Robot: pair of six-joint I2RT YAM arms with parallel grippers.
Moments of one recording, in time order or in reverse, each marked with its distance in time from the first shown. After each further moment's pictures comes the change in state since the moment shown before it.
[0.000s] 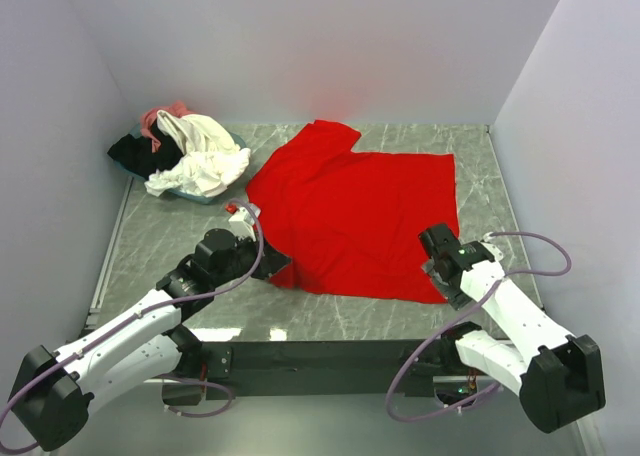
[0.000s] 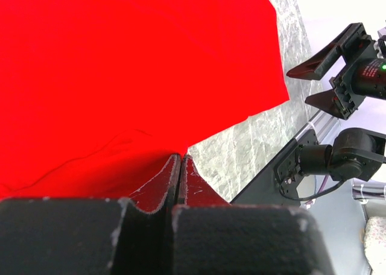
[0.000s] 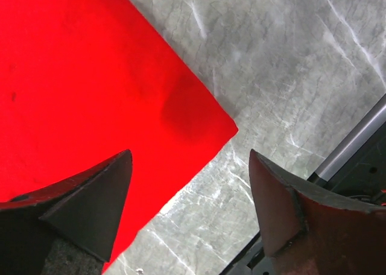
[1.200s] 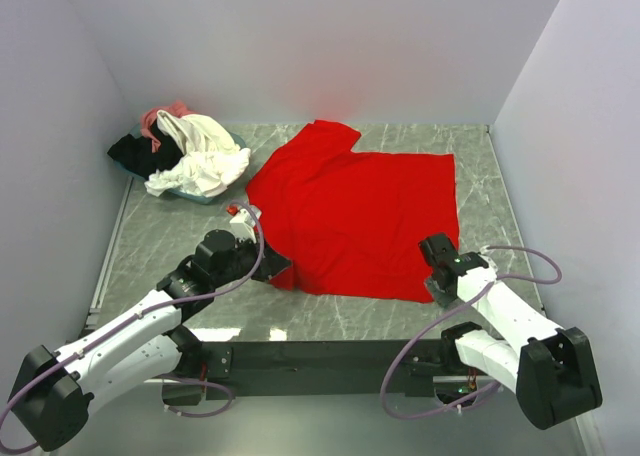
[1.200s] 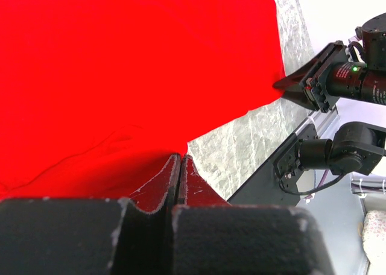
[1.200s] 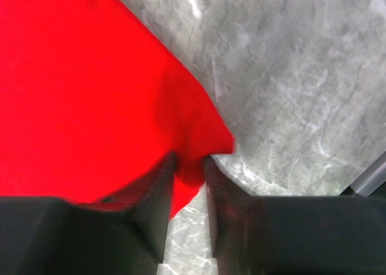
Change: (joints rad) left arm 0.000 -0.001 -0.012 0.001 0.018 0.000; right arm -0.035 0.024 -0.145 0.178 -0.081 0.037
